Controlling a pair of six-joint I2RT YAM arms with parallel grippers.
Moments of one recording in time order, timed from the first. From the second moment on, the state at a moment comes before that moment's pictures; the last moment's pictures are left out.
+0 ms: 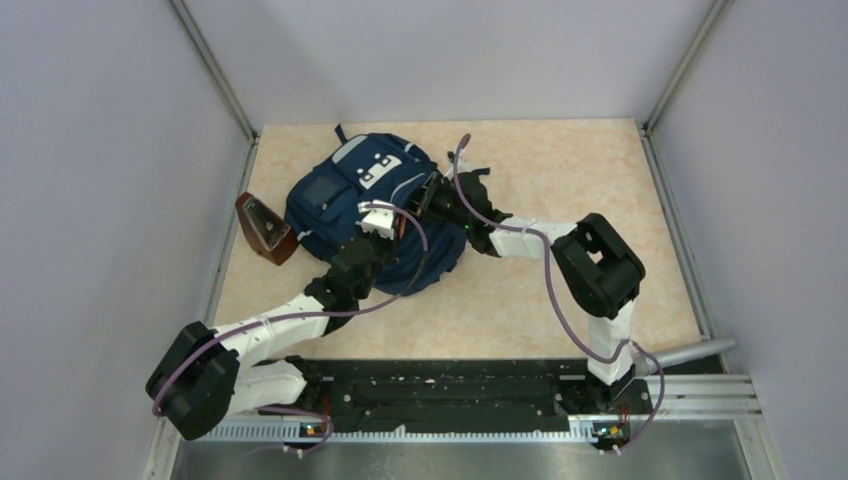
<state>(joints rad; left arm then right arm) -0.70 1.15 0.48 0.53 -0.37 -0.03 0.71 1.95 1.20 0.54 -0.14 0.95</state>
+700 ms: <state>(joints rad) -0.70 1.15 0.48 0.53 -0.36 -0.03 0.70 1.81 1.09 0.49 -0.03 0.83</state>
